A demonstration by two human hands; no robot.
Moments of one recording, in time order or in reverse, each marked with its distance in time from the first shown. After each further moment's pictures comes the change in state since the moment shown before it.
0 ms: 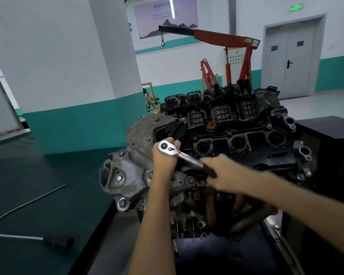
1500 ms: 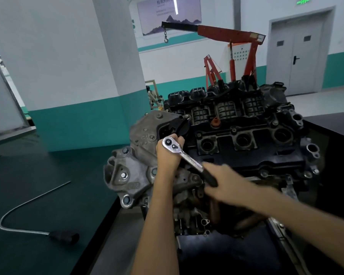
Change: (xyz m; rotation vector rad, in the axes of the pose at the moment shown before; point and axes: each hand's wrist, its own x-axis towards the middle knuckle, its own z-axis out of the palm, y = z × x) left_hand 0.002 -0.002 0.000 0.049 0.005 0.026; right_hand -0.014 -0.010 0.029 0.244 0.063 -0.014
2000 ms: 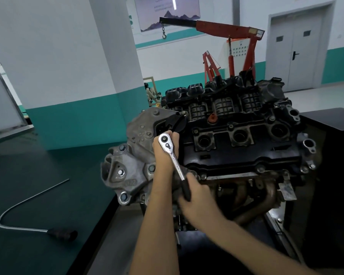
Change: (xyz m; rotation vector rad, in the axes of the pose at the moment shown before) left_hand -0.004 0.006 0.002 0.046 0.092 0.023; right_hand -0.007 -0.028 0.078 0.271 0.276 0.162
